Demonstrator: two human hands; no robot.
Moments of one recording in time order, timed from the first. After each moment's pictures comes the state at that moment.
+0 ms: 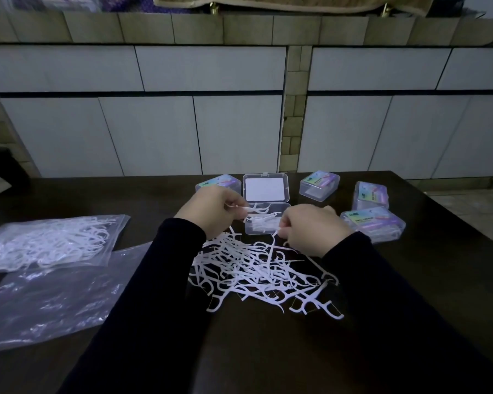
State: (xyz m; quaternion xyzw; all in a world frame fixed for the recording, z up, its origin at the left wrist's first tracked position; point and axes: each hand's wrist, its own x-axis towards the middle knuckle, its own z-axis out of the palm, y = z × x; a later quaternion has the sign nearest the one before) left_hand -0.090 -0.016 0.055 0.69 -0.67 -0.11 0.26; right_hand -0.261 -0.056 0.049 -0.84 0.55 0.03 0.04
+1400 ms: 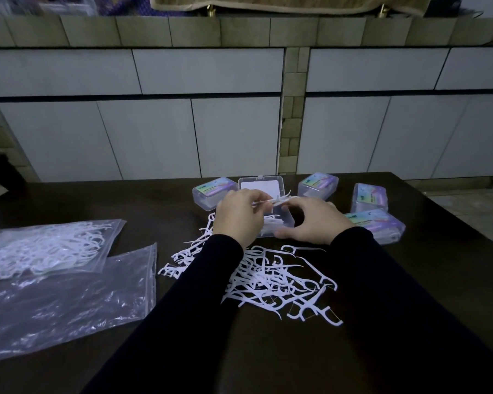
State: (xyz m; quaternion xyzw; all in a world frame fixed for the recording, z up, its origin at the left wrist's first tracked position) left_hand -0.134 -0.055 0.020 0.67 -0.63 -0.06 0.39; right_hand -0.289 -0.111 0.022 -0.85 0.51 -0.12 0.12
